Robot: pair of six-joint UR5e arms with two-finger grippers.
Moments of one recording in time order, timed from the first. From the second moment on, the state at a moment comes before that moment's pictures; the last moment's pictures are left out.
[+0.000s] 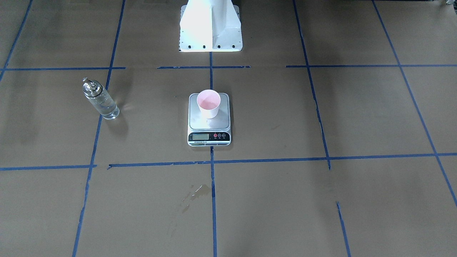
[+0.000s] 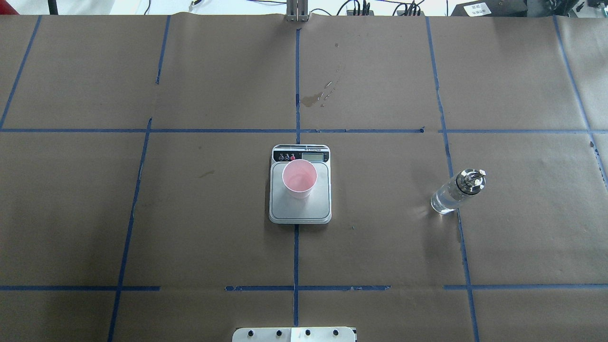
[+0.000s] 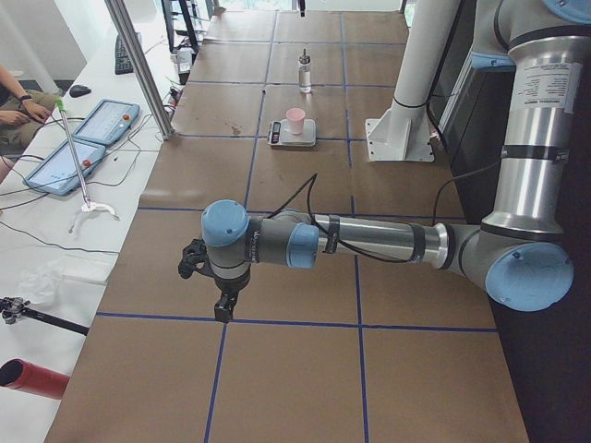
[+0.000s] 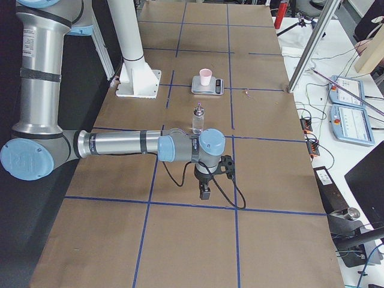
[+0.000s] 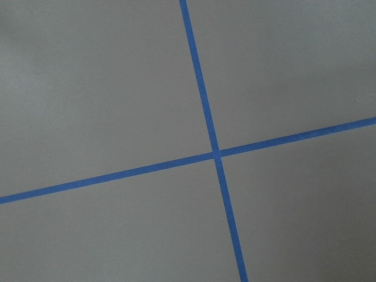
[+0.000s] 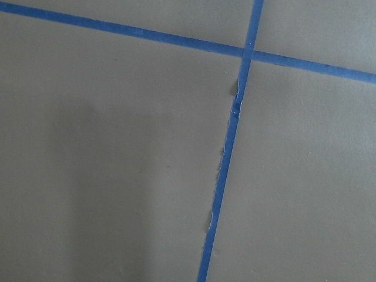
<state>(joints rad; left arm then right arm) -1.60 -1.62 -1.61 -1.57 -2.32 0.18 1.45 -1.71 1.77 -1.61 2.32 -0.06</state>
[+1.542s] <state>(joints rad) -1.60 -1.60 -1.63 -1.54 -2.39 0.21 1.46 -1.77 1.84 -1.61 2.33 -0.05</state>
